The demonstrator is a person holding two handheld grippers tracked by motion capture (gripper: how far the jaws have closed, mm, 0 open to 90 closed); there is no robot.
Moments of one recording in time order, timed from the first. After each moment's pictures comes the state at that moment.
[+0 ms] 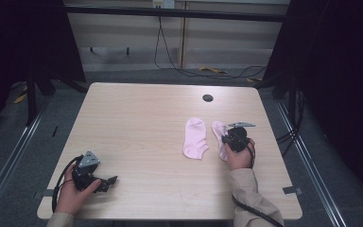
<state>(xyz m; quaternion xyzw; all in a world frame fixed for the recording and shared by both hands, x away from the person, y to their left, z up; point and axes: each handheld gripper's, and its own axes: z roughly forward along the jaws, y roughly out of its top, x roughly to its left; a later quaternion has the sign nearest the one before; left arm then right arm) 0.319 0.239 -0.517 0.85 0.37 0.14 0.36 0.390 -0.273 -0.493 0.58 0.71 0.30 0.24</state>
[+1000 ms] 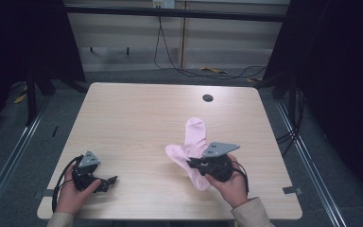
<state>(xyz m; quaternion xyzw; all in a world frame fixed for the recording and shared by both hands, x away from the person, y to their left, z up) 0.319 0.239 -0.517 0.85 0.37 0.14 0.36 0.287 -0.174 -0.437 0.28 0.85 0.44 0.12</state>
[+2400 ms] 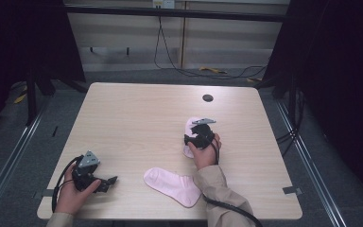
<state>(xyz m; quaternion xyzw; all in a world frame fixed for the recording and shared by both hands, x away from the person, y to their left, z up) 0.319 0.239 -0.517 0.85 0.37 0.13 0.36 0.416 -0.159 -0.503 0.54 0.75 0.31 0.24</state>
